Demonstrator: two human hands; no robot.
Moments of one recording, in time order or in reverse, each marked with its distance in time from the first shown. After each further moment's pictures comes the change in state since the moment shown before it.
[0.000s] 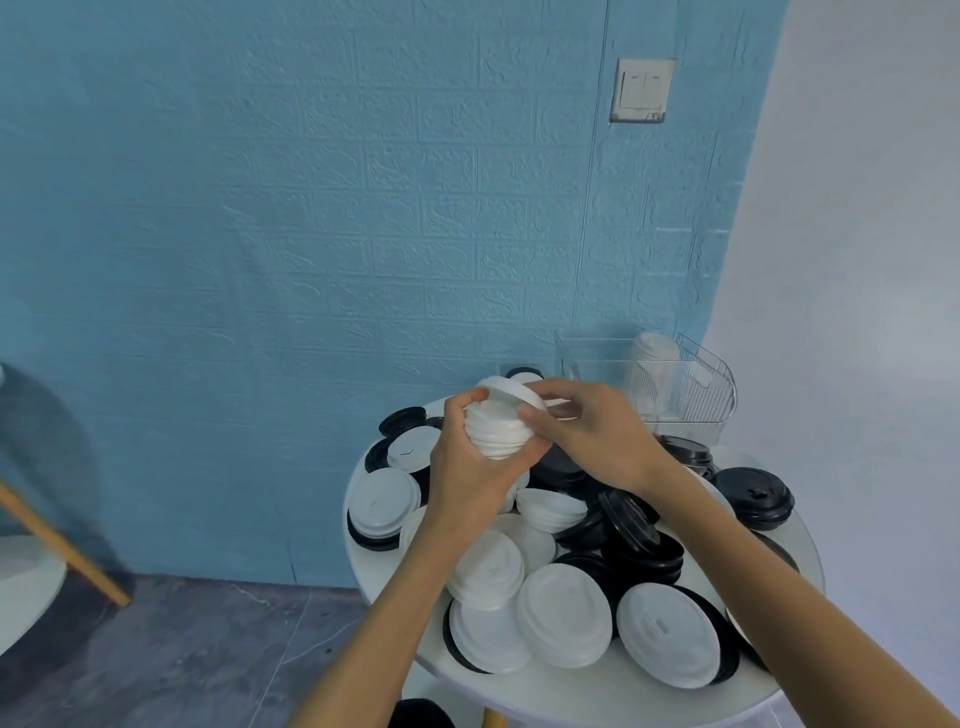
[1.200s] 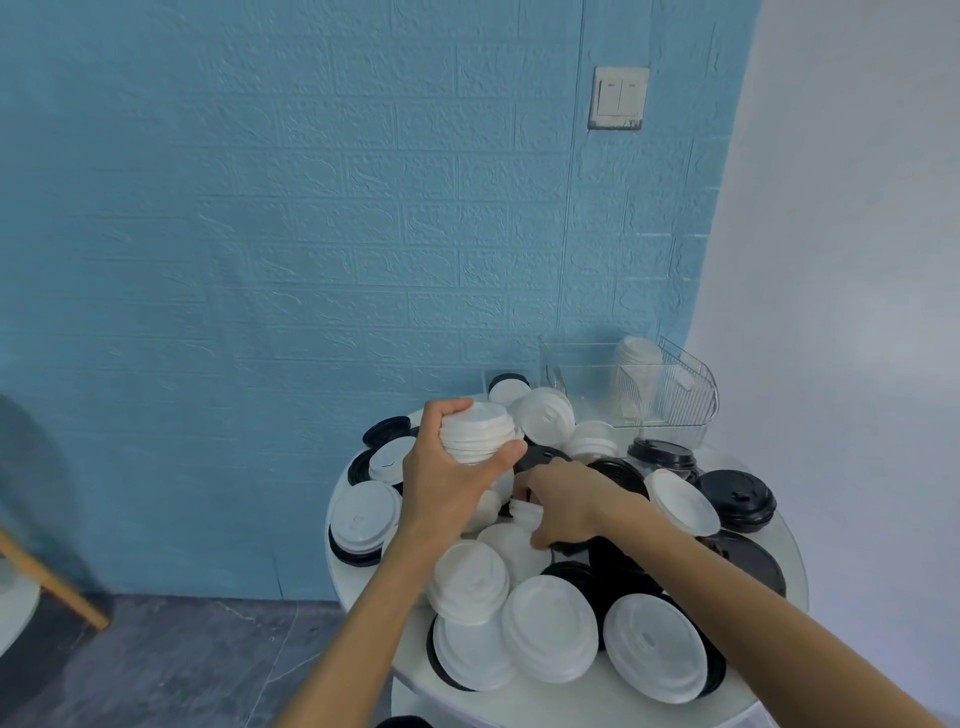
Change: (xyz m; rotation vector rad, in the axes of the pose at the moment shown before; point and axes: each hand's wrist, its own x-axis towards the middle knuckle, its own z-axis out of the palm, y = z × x) left_hand 0.011 -0.010 -0.005 0.024 0.040 0.031; right_hand 0.002 0.056 0.031 -0.779 -0.561 0.241
